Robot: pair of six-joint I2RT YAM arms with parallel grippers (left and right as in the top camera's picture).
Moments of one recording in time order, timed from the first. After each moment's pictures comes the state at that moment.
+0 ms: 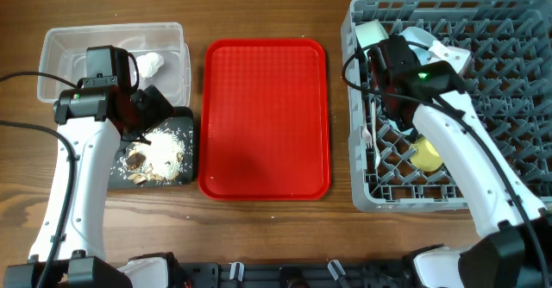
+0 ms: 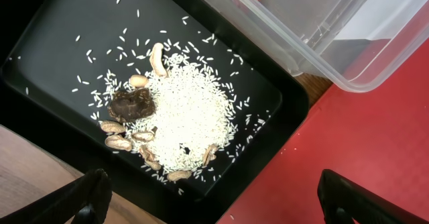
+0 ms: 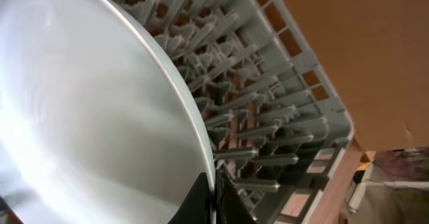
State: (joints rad) left arm 0.08 1.43 1.19 -1.06 -0.08 -0.62; right arm 0.29 1.55 1.32 -1.22 0.87 0.71
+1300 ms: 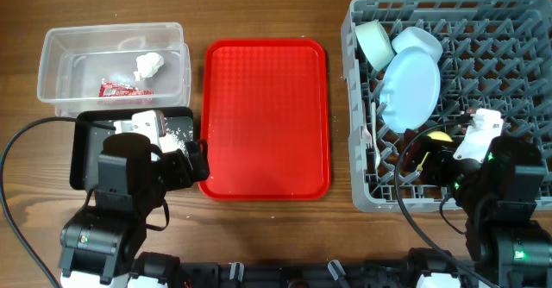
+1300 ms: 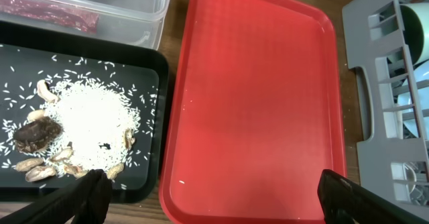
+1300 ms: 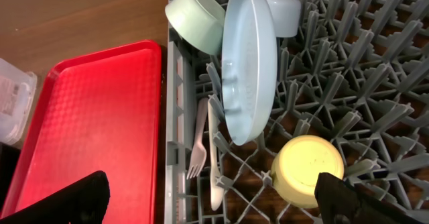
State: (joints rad) left arm -0.19 0.74 0.84 -0.90 0.04 -0.41; right arm -0.07 0.66 0.88 -0.89 -0.15 0.18
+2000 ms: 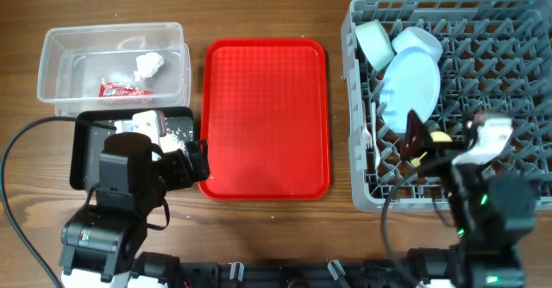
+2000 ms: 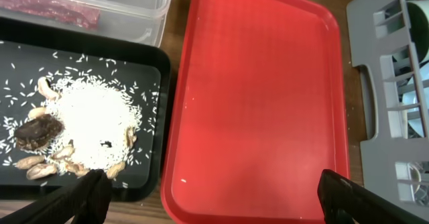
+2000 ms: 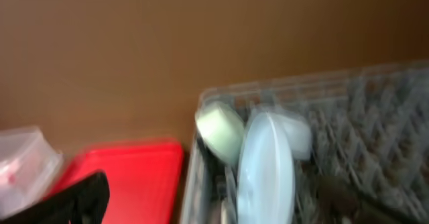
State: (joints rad) left arm -0.19 0.74 0.84 -0.90 0.04 -0.41; right arm -0.01 0.38 0.54 -0.30 -0.10 0.17
